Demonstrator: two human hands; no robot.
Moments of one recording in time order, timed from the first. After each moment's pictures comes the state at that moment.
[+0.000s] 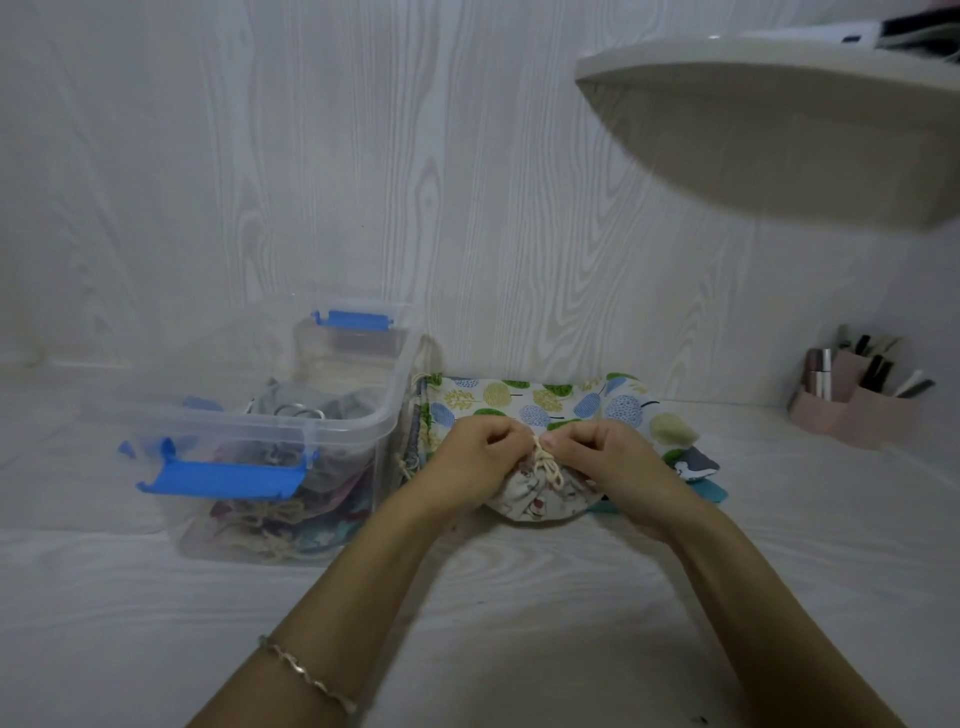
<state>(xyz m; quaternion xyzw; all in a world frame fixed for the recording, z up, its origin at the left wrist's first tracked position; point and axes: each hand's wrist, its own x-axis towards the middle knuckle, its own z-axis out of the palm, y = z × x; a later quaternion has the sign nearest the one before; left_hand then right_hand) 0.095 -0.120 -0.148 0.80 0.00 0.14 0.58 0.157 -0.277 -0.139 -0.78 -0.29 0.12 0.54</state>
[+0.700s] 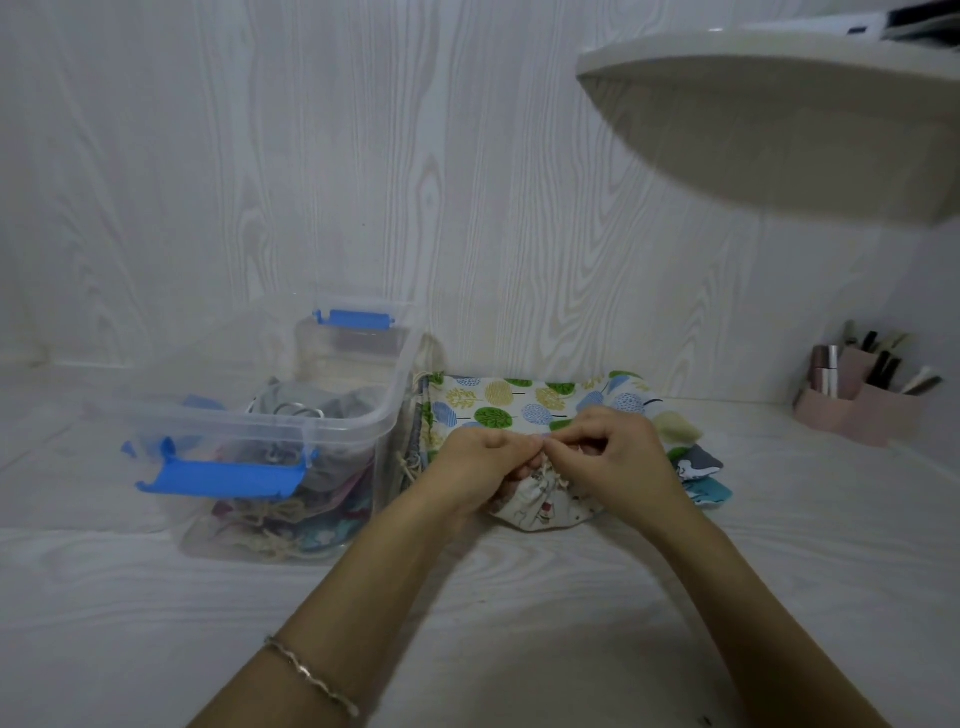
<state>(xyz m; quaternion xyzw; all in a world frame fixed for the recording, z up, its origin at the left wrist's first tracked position) 0.094 -0.125 -0.152 0.69 0.09 0.07 0.72 0.156 -0.274 -0.145 -0.80 -0.36 -0.15 0.45</state>
